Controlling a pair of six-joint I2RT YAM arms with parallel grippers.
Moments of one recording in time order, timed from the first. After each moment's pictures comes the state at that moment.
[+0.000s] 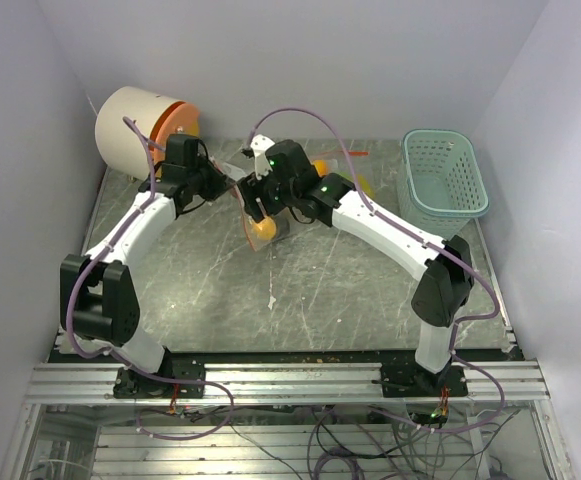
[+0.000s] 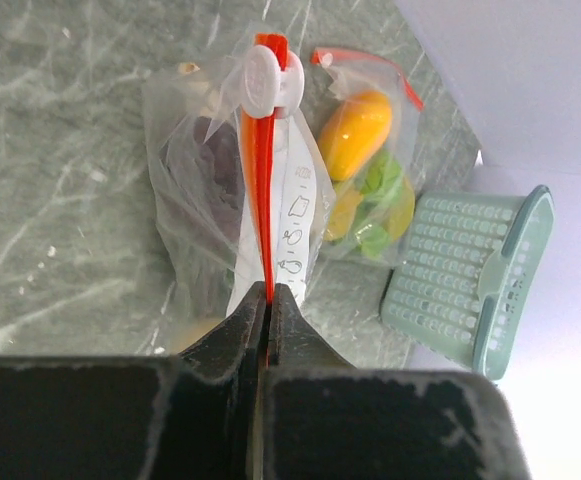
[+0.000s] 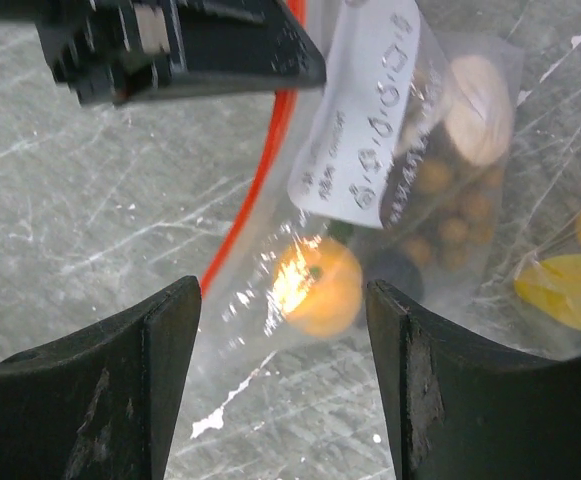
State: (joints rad) left arm -0.22 1.58 1.27 -0.31 0.15 -0.99; right arm 0.83 1.87 1.77 -0.51 0.00 0.05
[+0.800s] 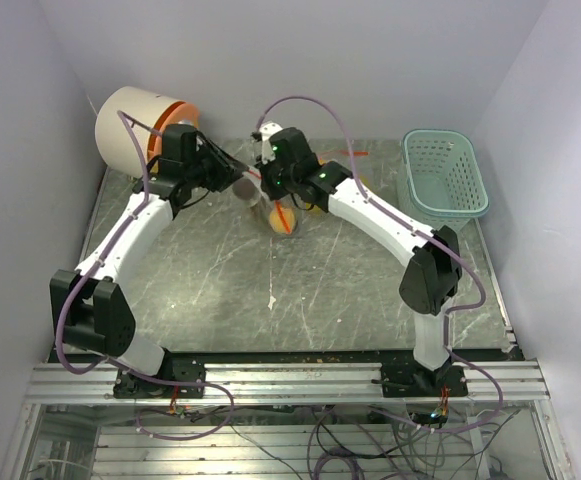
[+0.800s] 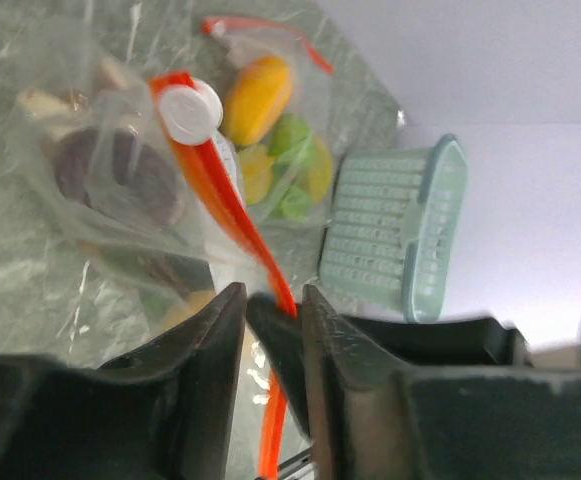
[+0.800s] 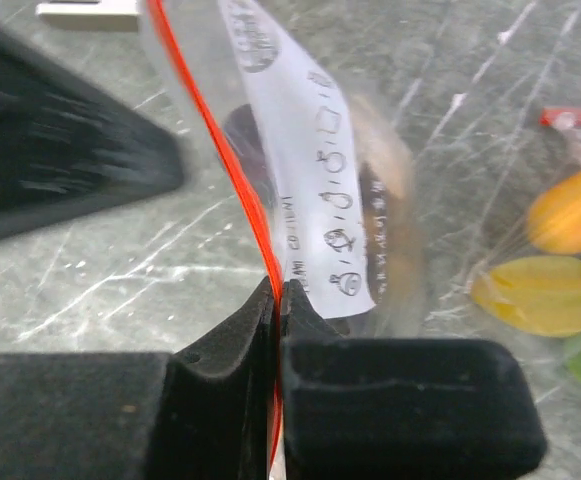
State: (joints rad) left arm -0.28 1.50 1.31 -0.33 0.19 -1.04; right arm 0.79 1.97 1.88 -0.50 0.06 0.10
